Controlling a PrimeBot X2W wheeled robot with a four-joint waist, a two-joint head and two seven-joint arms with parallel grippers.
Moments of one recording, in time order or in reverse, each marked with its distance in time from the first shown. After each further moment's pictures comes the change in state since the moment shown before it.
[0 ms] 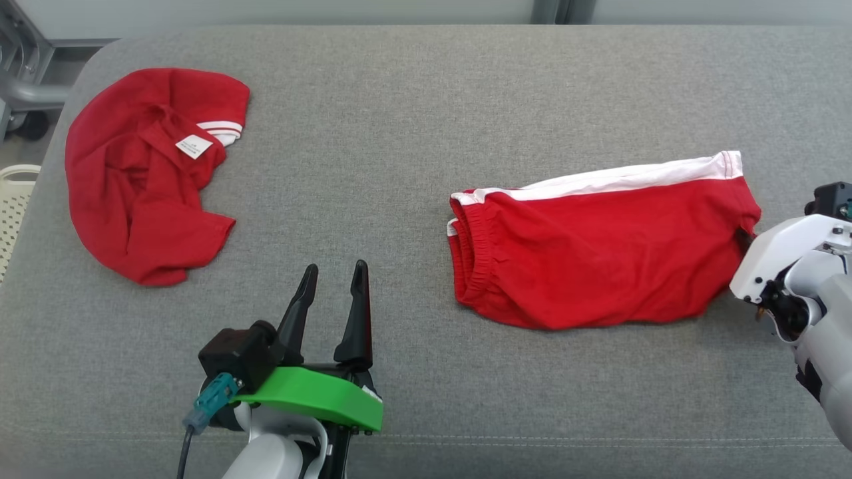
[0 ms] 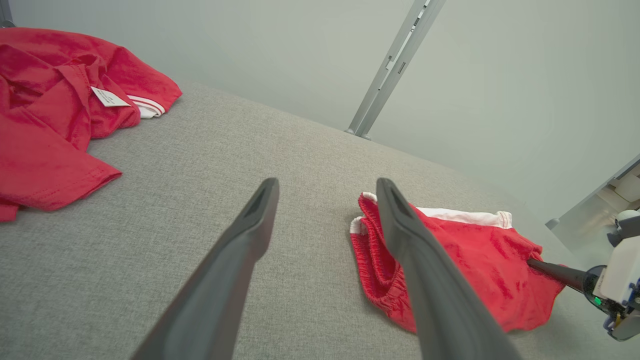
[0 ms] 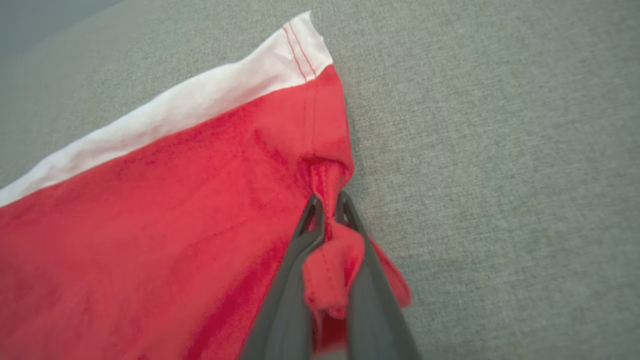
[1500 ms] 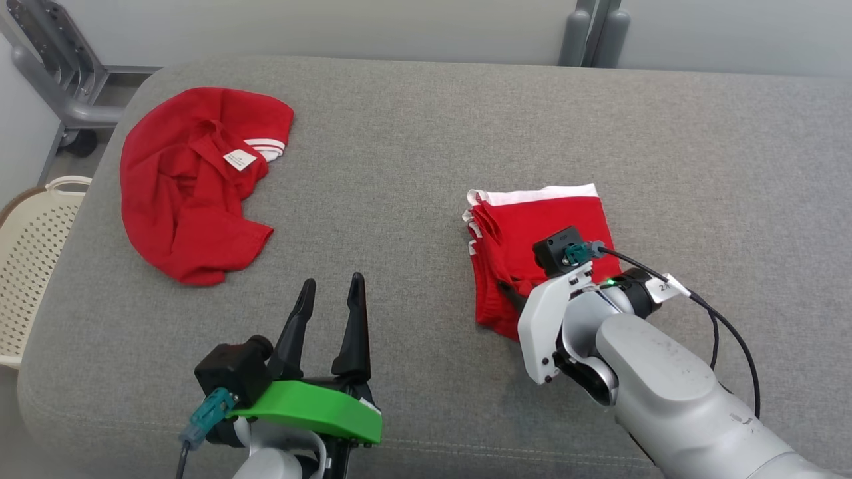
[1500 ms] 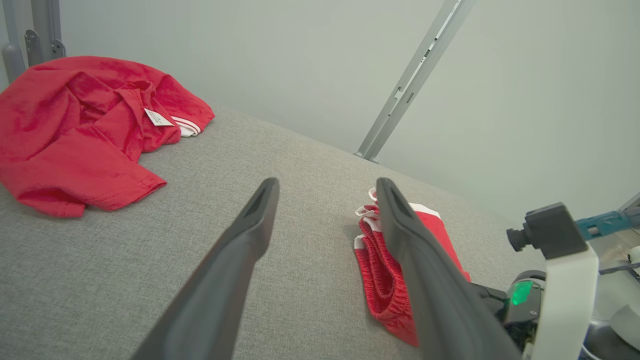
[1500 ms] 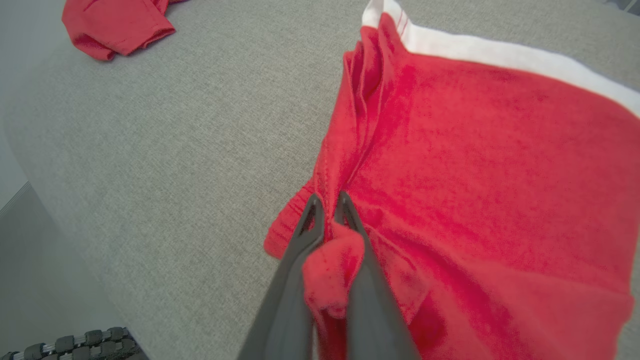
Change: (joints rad) left arm 0.040 0.004 0.002 -0.024 -0.026 0.016 -0.009; right arm 0.144 0.278 0.170 -0.414 -0.433 -0.001 0.102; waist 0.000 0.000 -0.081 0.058
